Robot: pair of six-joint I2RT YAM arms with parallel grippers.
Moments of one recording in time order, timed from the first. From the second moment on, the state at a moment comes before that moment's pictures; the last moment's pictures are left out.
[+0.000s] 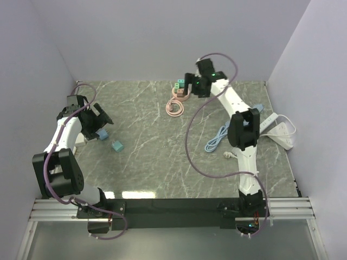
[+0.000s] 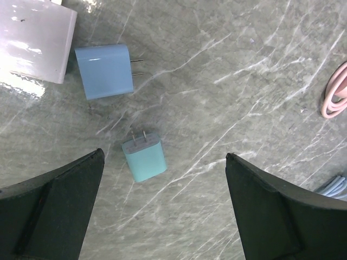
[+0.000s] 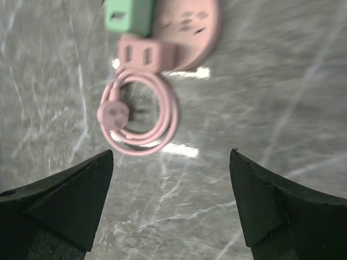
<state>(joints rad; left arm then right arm) 0.21 1.47 1.10 -0.64 0.21 -0.55 0.29 2.28 2.19 -0.77 -0.11 0.35</state>
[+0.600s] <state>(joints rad) 0.21 1.49 1.06 -0.60 0.22 -0.57 0.53 2.45 2.23 -0.71 0.10 0.36</state>
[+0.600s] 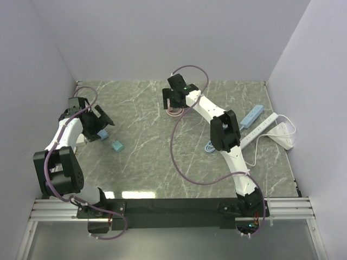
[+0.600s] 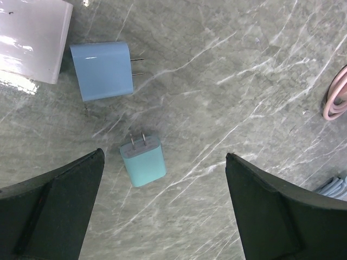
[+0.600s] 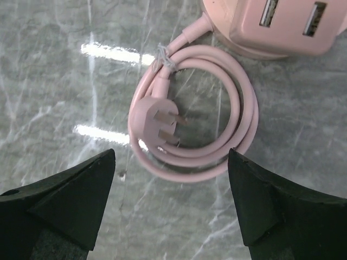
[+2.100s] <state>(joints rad) 0.20 1.49 1.00 -0.55 0.34 -0.57 0.85 1.82 1.11 -0.47 -0.17 0.46</state>
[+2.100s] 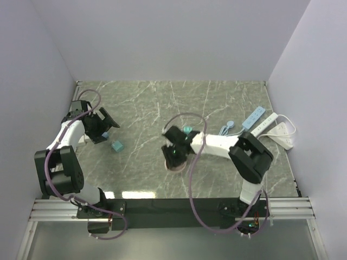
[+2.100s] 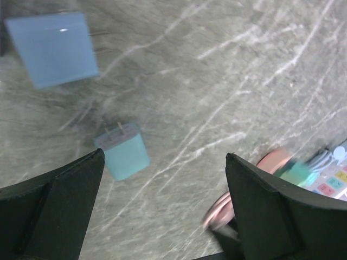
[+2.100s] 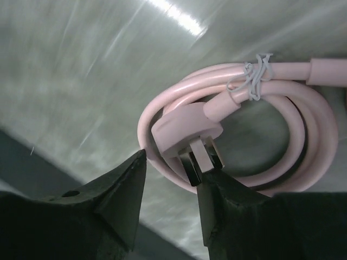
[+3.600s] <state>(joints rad) -0.84 1.94 1.61 -0.77 -0.06 -0.57 0.37 0.94 0.67 -0.64 0.16 0.89</state>
